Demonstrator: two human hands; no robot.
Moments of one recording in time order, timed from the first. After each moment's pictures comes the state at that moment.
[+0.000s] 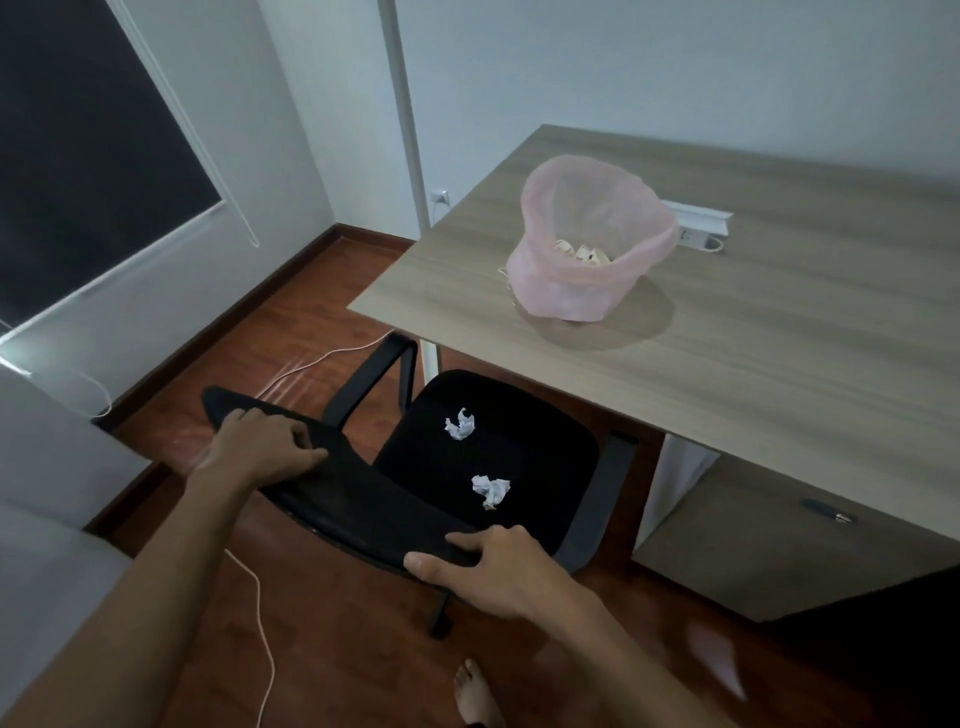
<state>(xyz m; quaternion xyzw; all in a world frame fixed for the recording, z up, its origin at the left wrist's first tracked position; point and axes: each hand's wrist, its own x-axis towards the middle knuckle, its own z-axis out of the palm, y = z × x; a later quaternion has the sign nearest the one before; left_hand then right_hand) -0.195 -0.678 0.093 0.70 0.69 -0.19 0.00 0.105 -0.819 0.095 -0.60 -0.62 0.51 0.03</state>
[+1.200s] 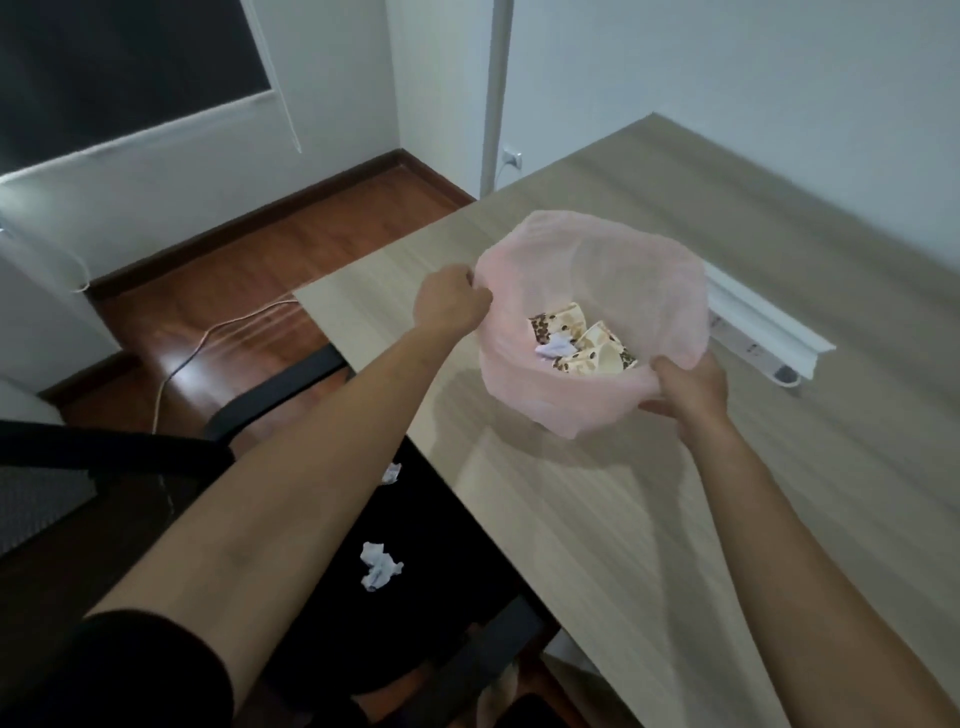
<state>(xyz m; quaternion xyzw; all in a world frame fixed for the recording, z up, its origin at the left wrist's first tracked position) 0.124 -0.325 0.102 0.52 0.78 0.27 0.24 0.410 -0.324 0.059 -0.73 -0.38 0.40 0.39</state>
